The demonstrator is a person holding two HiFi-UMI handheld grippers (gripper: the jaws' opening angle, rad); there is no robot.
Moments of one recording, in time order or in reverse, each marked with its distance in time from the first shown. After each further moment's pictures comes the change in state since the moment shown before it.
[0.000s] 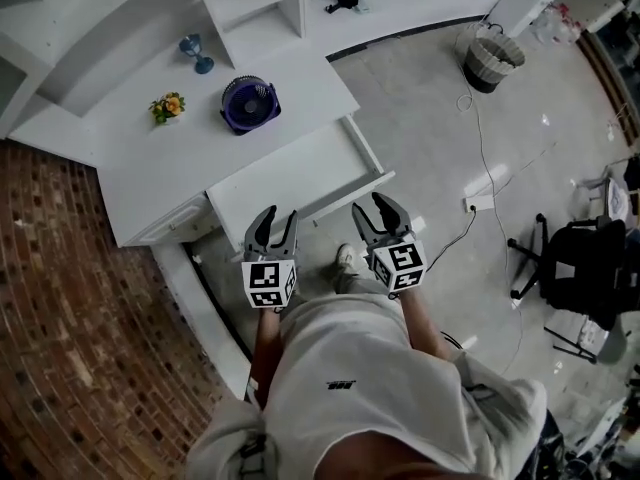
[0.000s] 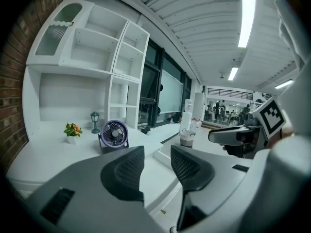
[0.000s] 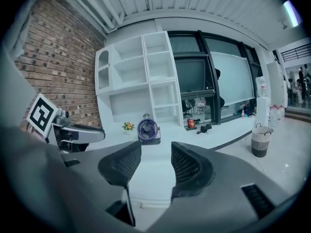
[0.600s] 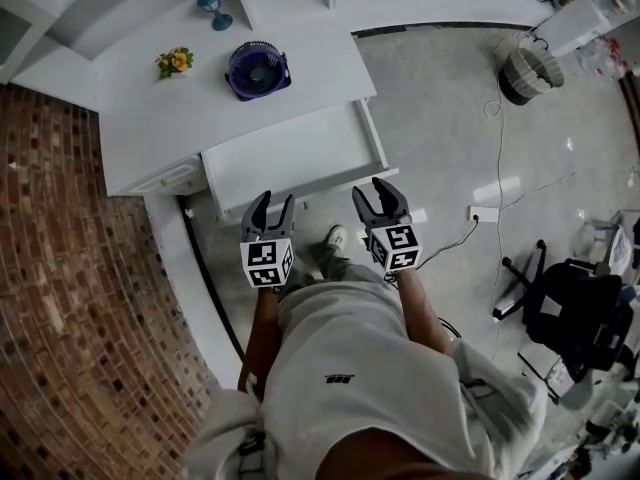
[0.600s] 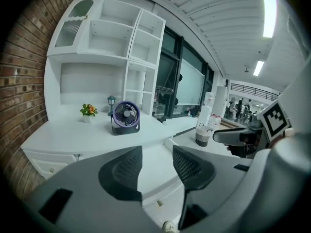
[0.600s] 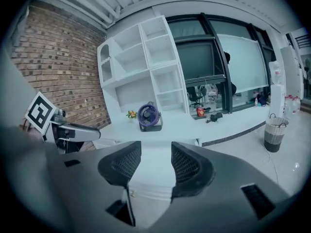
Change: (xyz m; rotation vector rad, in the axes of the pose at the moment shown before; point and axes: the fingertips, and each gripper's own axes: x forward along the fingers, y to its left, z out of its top) left arm 0.038 -0.007 -0.057 -0.141 0.117 0.218; right arm 0.048 -0.057 -0.056 0.006 0.129 0.162
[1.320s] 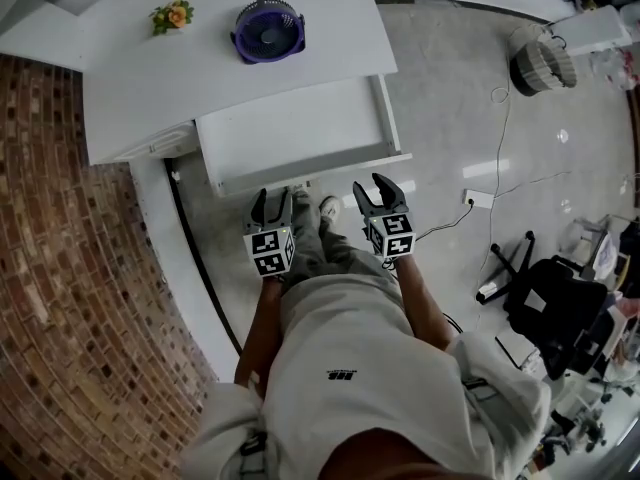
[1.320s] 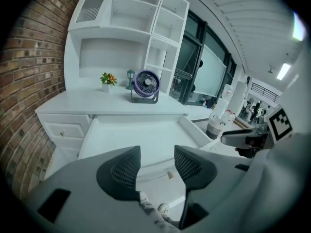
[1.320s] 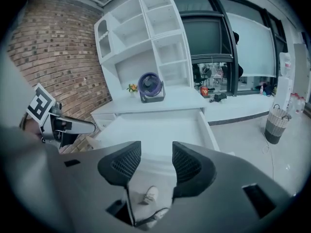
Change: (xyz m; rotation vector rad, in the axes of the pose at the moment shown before) left arm 0.014 0.044 -0.114 -0.171 0.189 0.125; right arm 0.049 0.001 -0.102 -0.032 0.228 0.023
